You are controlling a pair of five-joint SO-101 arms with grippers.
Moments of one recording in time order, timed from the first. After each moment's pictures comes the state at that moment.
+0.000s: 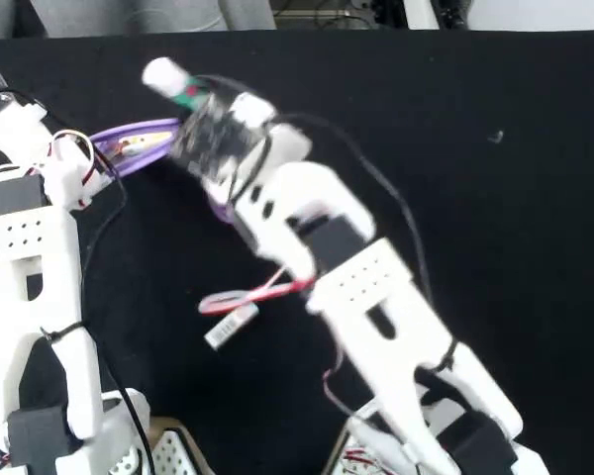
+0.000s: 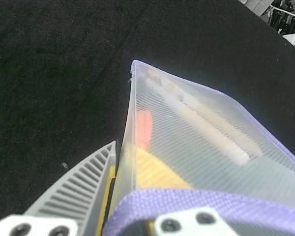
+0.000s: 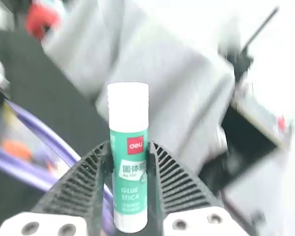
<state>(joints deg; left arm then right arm) -18.2 -19.6 20.5 57.3 22.7 -35.8 -26.3 29.4 9.4 29.1</state>
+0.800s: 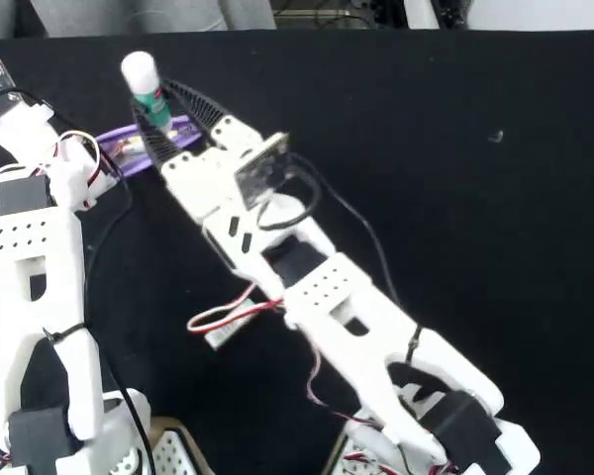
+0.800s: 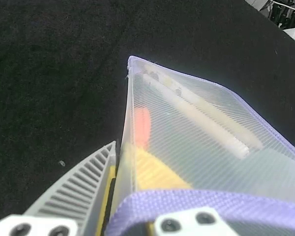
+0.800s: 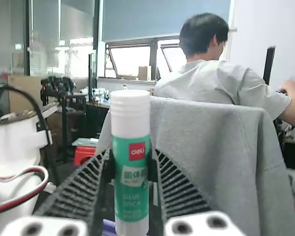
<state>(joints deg) -17.6 -19.6 20.9 57.3 22.6 -38.9 -19.5 42.9 -29.2 -0.7</state>
